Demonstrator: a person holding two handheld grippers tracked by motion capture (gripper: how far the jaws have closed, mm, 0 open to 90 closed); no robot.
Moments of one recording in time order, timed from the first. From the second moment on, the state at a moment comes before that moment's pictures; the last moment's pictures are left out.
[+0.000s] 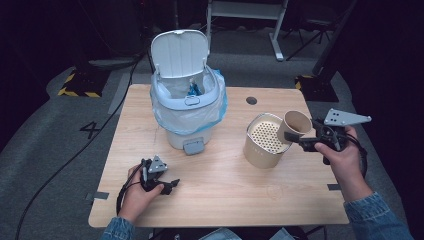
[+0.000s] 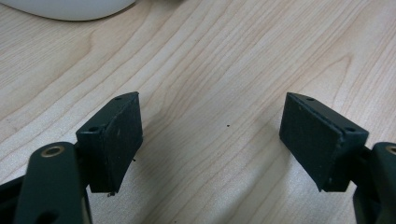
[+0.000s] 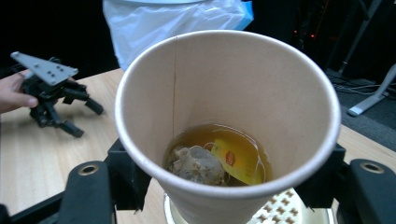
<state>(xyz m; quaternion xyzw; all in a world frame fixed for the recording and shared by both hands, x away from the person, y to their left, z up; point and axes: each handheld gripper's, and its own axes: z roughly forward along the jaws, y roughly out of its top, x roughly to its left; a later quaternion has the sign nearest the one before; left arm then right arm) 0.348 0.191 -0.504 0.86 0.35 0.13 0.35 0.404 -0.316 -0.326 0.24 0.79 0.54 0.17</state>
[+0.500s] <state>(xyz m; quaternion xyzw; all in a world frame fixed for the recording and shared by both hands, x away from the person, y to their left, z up) 0.348 0.191 -0.504 0.86 0.35 0.13 0.35 0.449 -0.323 -0.320 0.25 0.80 0.51 0.20</state>
